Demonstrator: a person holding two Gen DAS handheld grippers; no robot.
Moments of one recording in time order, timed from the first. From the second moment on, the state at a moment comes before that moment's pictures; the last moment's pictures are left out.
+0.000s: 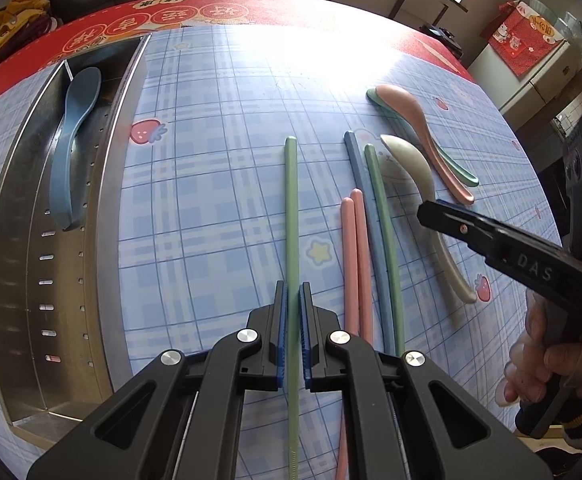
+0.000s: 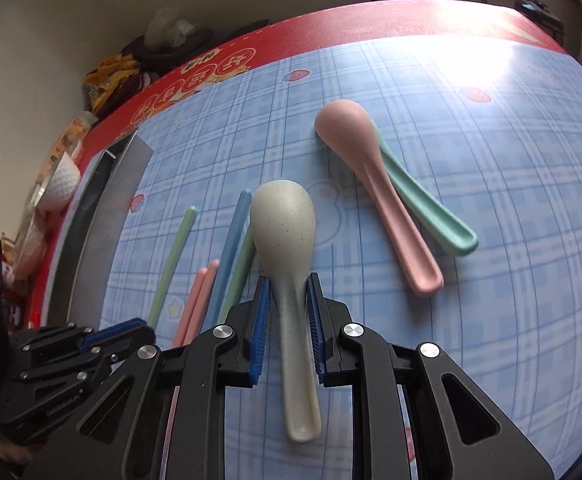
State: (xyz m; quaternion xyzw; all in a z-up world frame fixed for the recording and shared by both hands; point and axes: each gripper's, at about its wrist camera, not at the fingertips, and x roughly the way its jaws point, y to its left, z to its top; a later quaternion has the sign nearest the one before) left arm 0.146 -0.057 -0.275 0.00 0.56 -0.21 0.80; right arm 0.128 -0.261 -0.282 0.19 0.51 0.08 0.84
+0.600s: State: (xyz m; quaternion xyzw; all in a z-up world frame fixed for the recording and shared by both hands) left arm 0.139 -0.037 -0.242 -0.04 0.55 -0.22 0.81; right arm 0.096 -0.269 -0.263 0.22 0.49 0.09 0.84
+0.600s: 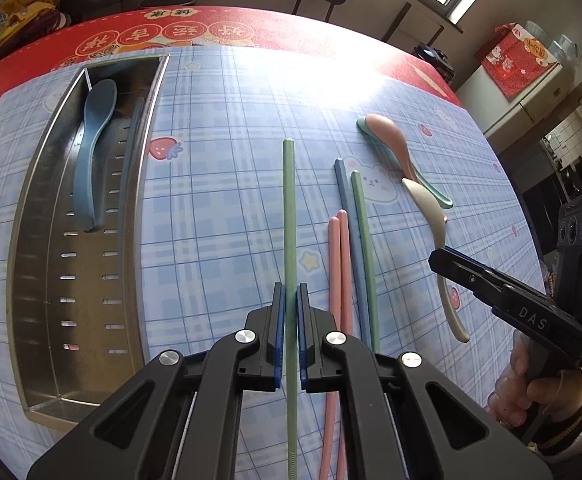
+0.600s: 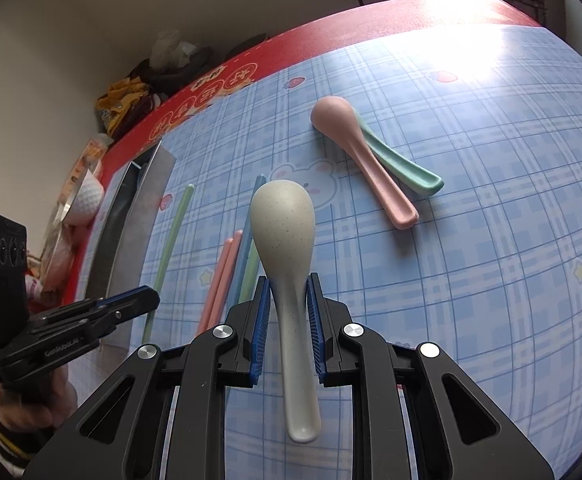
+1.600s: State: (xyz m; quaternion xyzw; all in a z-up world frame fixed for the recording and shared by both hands) left arm 0.227 0.042 -0.253 -0.06 0.57 -0.13 0.81; right arm 0.103 -0.281 -0.262 0.23 0.49 0.05 0.84
